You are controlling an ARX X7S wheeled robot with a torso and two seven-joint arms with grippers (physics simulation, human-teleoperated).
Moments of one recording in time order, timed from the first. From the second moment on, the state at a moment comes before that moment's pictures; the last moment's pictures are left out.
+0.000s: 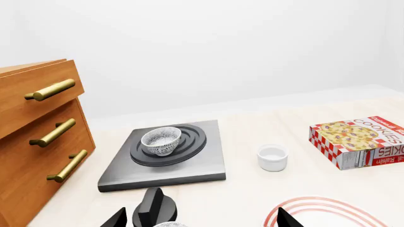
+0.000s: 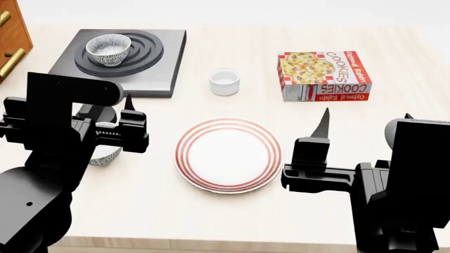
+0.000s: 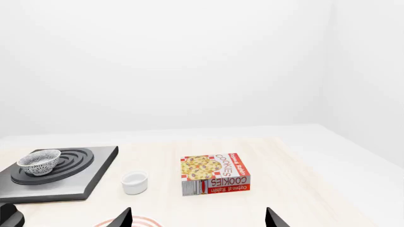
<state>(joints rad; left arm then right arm) -0.79 -0.13 0.28 0.12 -0.26 -0.90 -0.32 0.59 0.16 0.18 -0.83 0.27 1.36 0.10</state>
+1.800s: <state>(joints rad) -0.80 -0.16 0.32 0.10 -0.32 -0.89 -0.37 0.58 0.18 0.19 -0.82 0.34 1.33 0.14</state>
